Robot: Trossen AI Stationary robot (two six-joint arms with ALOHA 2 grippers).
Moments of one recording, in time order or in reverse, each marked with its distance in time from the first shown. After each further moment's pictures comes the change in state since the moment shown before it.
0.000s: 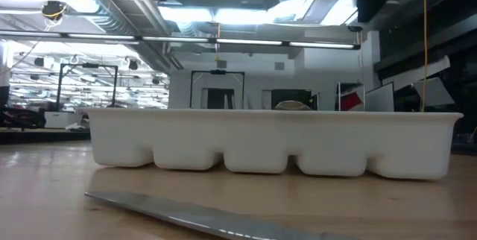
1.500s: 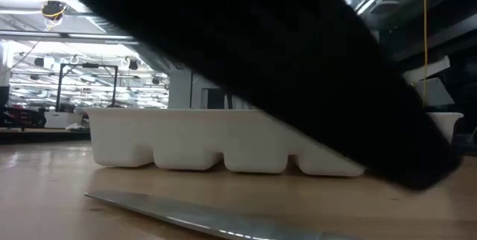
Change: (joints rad) left arm 0.001 0.646 0.596 -0.322 0.064 0.158; right arm 0.302 -0.006 0.001 0.283 -0.165 0.132
